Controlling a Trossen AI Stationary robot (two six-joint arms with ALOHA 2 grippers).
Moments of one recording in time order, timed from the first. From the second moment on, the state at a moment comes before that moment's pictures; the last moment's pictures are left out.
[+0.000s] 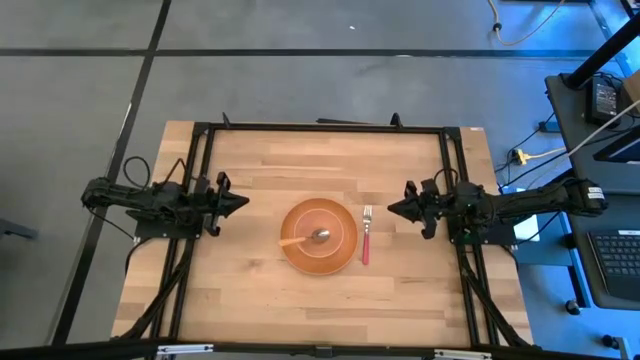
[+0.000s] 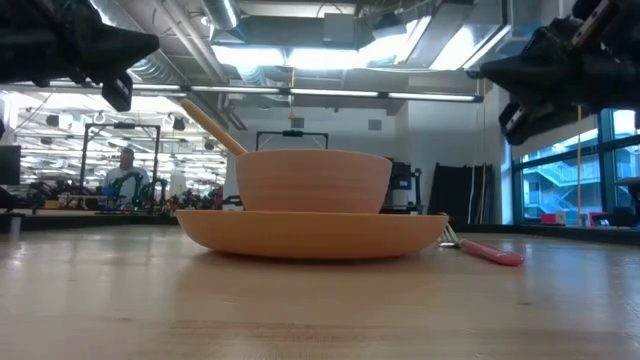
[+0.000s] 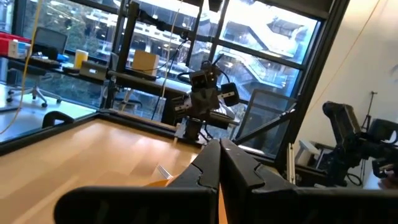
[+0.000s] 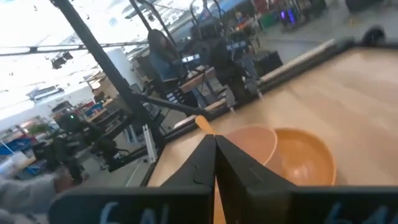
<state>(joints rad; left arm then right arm) -0.17 0.00 0.01 0.19 -0.25 -0.25 -0.03 0.65 0.01 0.74 -0.11 0.53</state>
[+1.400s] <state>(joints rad) -0.17 0.00 0.01 0.19 -0.25 -0.25 -0.02 0.00 0.01 0.11 -0.13 0.23</state>
